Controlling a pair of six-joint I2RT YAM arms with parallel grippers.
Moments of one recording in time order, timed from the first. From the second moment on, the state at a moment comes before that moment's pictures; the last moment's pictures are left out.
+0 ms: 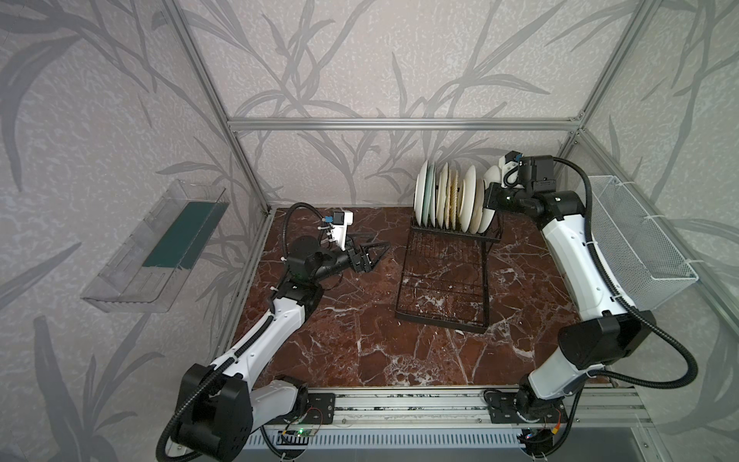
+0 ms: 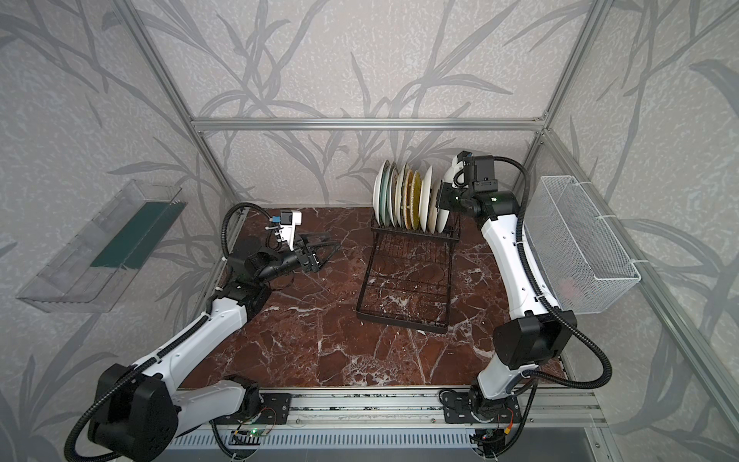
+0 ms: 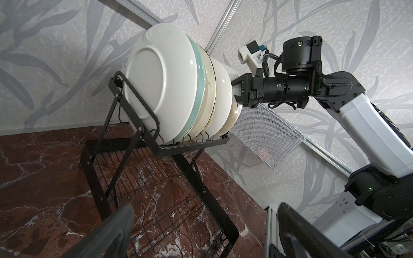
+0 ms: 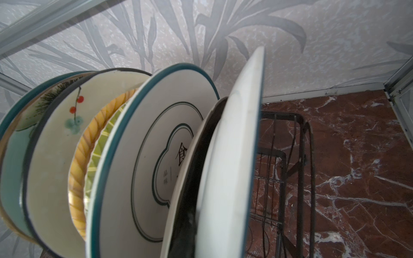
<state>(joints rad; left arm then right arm) -0.29 1.18 0.78 0.45 0.75 -0.58 0.15 1.66 1.89 -0.83 -0.15 0.30</state>
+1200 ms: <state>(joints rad) -0.29 1.19 0.78 0.47 0.75 -0.59 0.18 1.62 1.89 -0.82 -0.05 0.26</state>
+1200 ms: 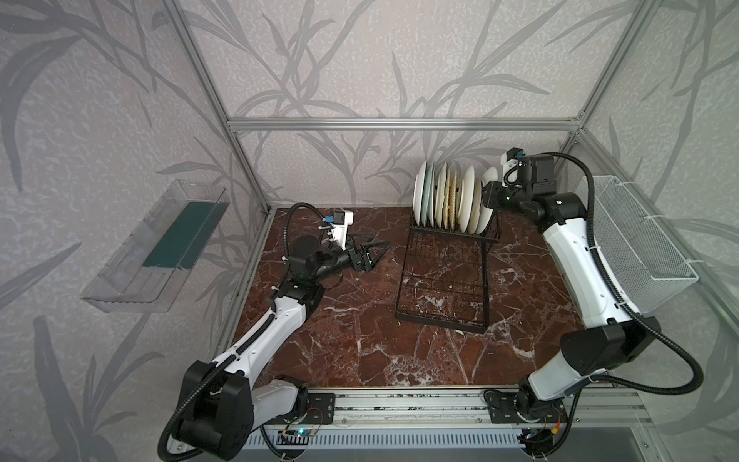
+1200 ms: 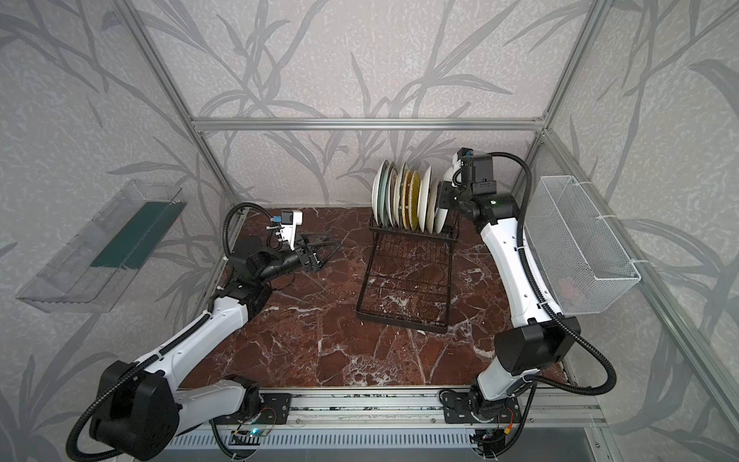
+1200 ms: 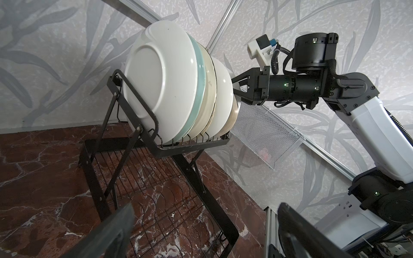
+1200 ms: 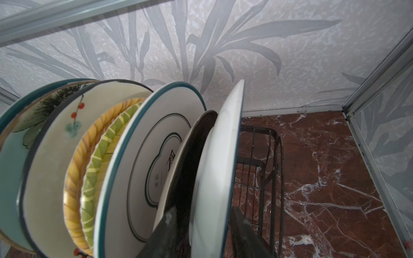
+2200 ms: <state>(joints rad) -0.60 1.50 1.13 -0.29 0.14 -0.46 0.07 0.93 1.09 -0.83 -0.17 0.40</state>
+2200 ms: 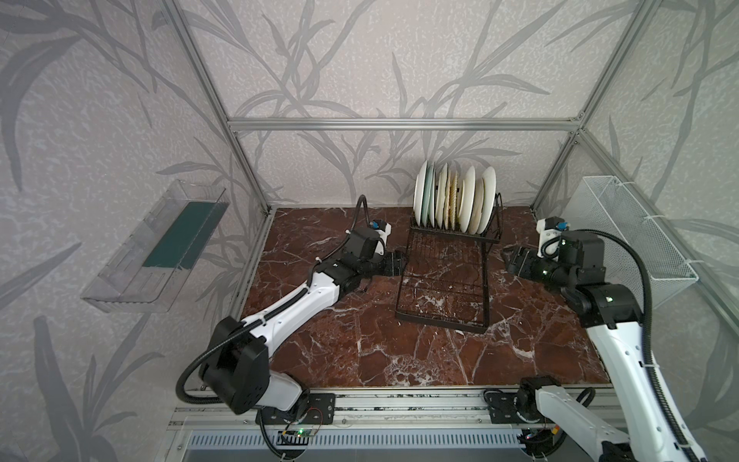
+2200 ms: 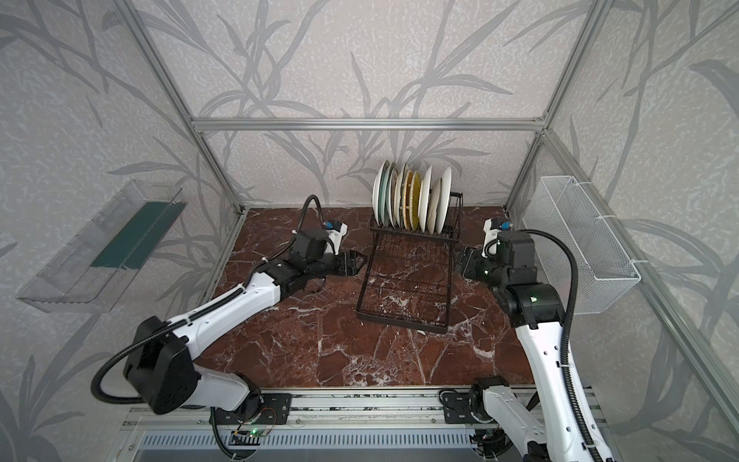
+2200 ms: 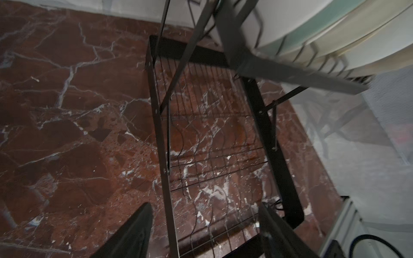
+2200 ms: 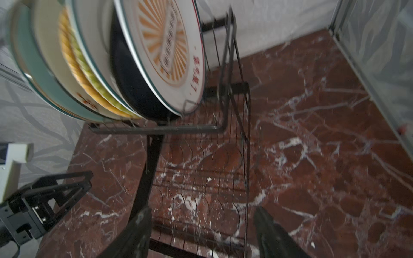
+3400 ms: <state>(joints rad) -0.67 1.94 1.35 -0.47 -0.08 -0.50 0.10 1.36 0.71 -0.36 -0.14 0.43</state>
